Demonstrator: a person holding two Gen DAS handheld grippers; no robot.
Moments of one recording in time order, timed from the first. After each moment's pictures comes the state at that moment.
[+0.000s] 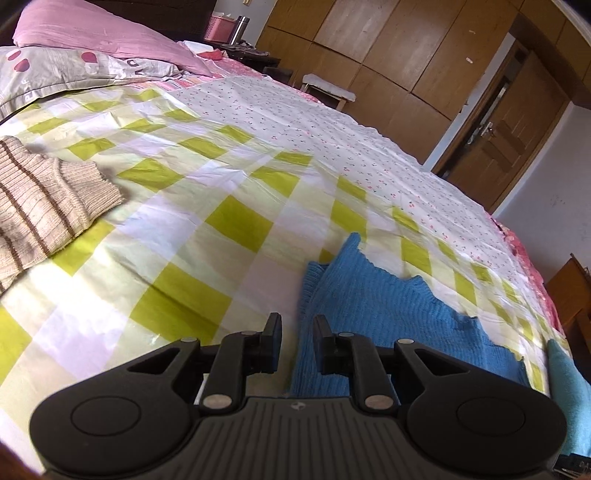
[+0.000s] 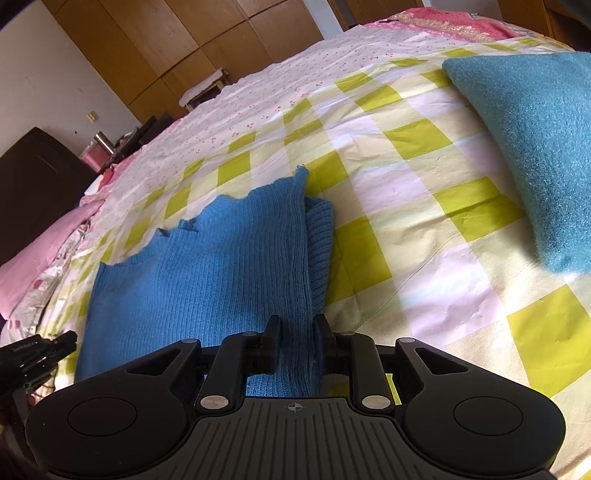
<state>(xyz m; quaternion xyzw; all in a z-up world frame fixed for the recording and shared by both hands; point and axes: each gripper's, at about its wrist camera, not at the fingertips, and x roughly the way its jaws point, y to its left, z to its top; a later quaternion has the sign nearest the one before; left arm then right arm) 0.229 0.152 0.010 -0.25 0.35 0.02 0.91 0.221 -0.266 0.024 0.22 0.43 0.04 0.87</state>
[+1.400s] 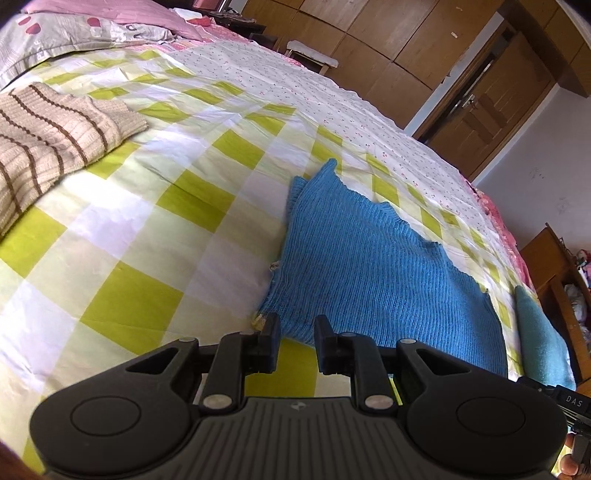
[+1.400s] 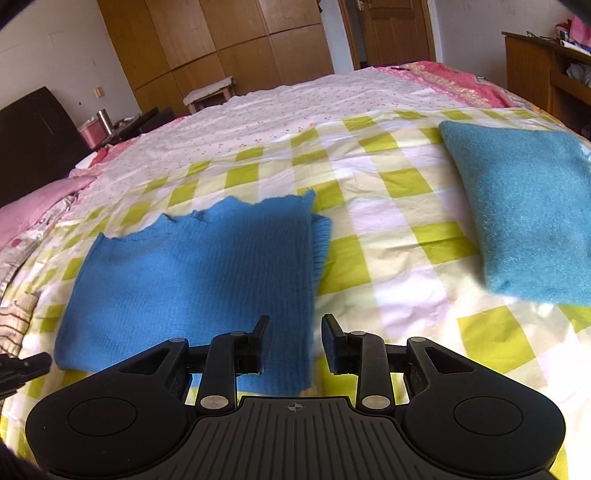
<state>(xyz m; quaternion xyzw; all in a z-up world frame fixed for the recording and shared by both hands) 0.157 0.144 0.005 -0.27 0.39 -0.03 0.88 0.182 -0.233 0.061 0.11 0.40 0.01 0.91</state>
